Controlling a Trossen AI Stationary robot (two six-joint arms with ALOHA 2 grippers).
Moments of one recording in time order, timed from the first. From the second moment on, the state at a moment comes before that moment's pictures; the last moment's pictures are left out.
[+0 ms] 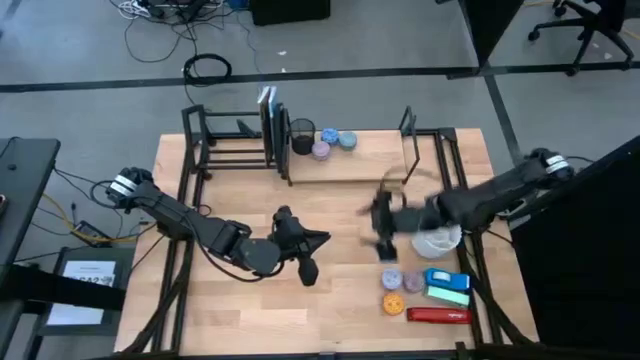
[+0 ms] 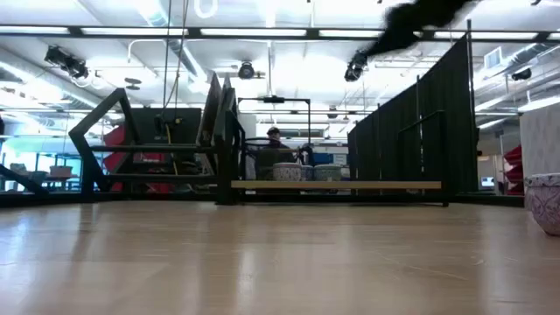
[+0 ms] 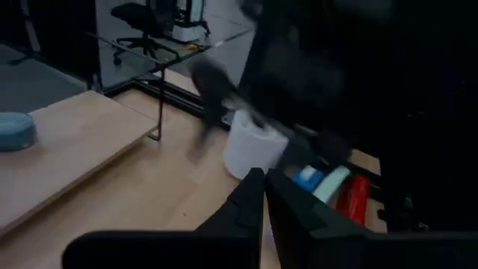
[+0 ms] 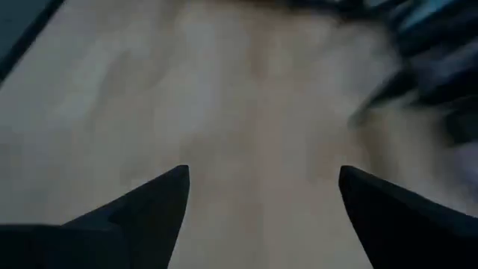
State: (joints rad) left arm -0.46 1.53 1.27 -0.05 -0.82 -0.53; right arm 0.18 1.19 0.94 -0.26 0.34 -0.04
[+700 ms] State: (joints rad) left arm -0.21 1.53 1.27 -0.33 -0.71 -0.60; right arm -0.67 1.67 1.28 -0.33 -0.29 -0.31
